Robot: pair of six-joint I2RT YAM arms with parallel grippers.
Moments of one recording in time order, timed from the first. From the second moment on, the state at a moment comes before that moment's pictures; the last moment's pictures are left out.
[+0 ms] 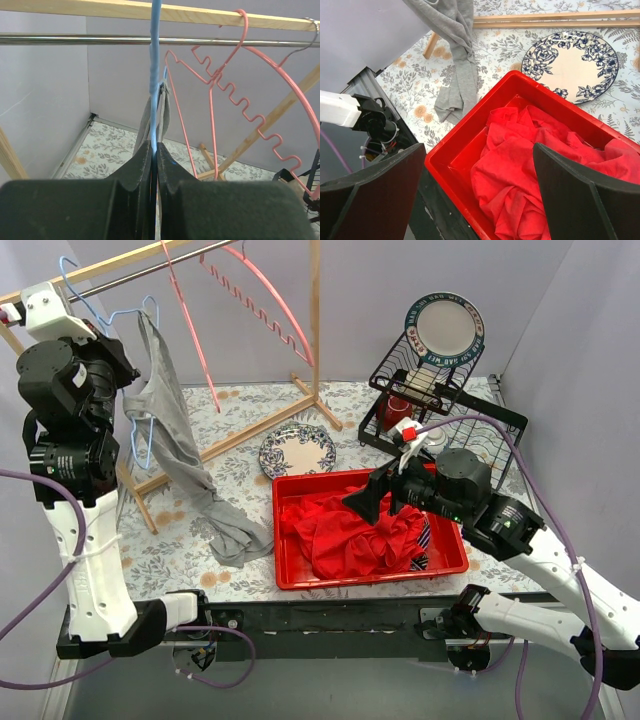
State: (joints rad) left arm 0.04 1.24 2.01 -0.71 -0.18 -0.22; right arm 0.89 0.88 1.08 -0.45 -0.13 0.27
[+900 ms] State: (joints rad) left arm 0.03 1.02 1.76 -0.73 -0.03 -0.30; right arm 0.89 0.98 1.18 -0.38 -0.21 0.30
